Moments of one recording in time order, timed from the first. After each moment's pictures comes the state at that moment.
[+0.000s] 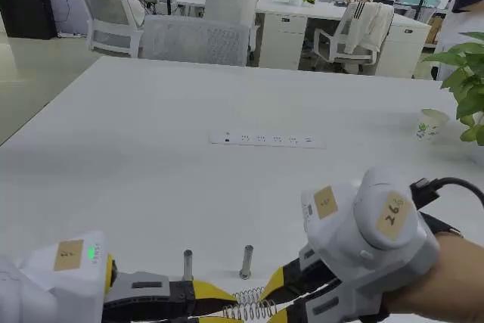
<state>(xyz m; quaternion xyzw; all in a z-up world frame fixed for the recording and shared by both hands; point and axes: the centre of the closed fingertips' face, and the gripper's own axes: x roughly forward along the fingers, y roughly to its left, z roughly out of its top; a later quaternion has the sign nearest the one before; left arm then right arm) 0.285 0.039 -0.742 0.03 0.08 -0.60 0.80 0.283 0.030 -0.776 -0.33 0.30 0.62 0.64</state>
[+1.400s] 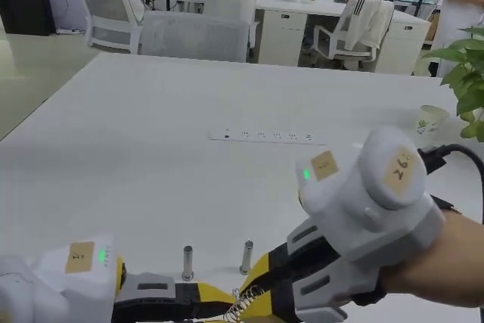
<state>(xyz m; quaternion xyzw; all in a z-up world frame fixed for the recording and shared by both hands) 0.282 0.037 -0.756 0.05 0.09 -0.60 0.79 0.274 0.053 -0.744 -0.28 0.29 0.64 0.65</state>
